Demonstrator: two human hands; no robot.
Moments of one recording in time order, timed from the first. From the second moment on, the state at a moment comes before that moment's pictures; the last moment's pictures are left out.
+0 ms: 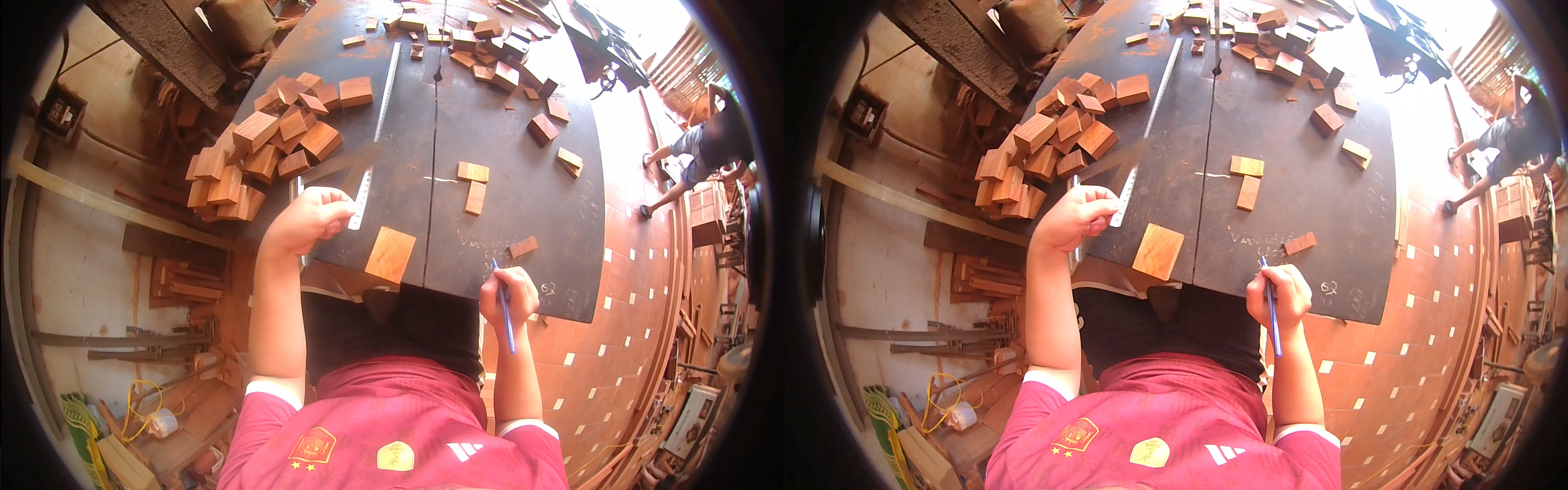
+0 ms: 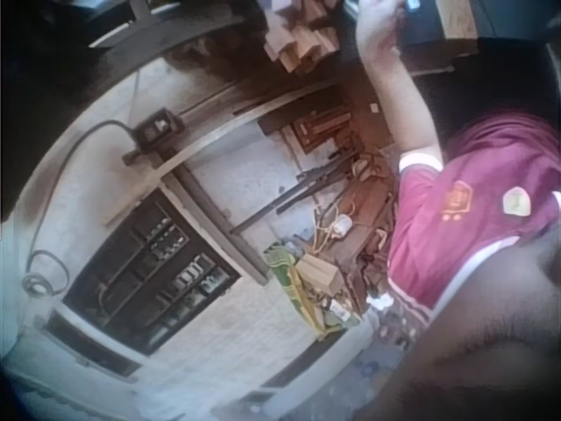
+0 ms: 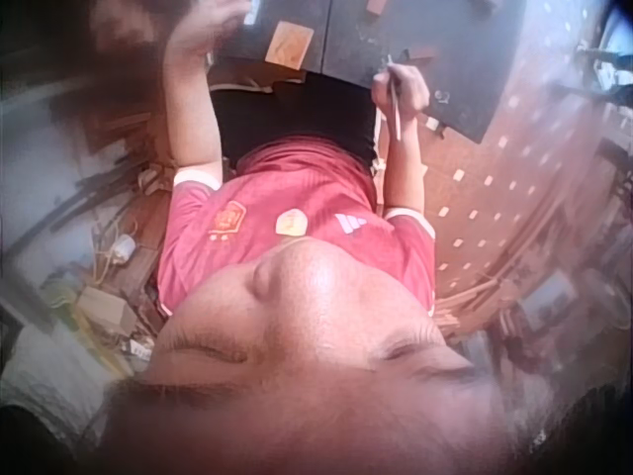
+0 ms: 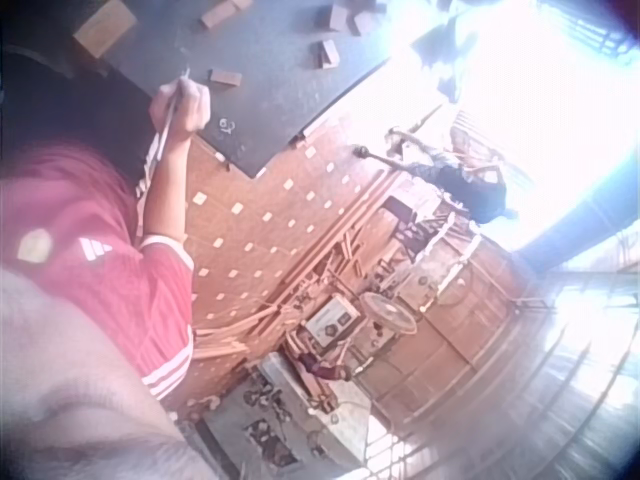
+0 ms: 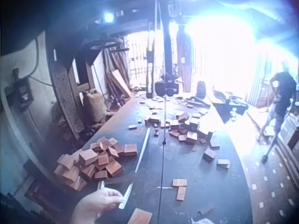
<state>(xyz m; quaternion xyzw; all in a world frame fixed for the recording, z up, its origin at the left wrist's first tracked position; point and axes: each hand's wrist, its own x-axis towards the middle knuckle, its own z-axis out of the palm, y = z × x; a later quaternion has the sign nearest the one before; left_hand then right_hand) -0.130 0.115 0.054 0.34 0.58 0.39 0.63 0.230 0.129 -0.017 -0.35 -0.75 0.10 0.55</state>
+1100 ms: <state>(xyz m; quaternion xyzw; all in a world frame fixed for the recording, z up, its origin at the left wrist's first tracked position) -0.071 0.026 0.011 0.40 0.69 0.38 0.47 0.143 0.124 0.020 -0.31 -0.86 0.29 0.27</state>
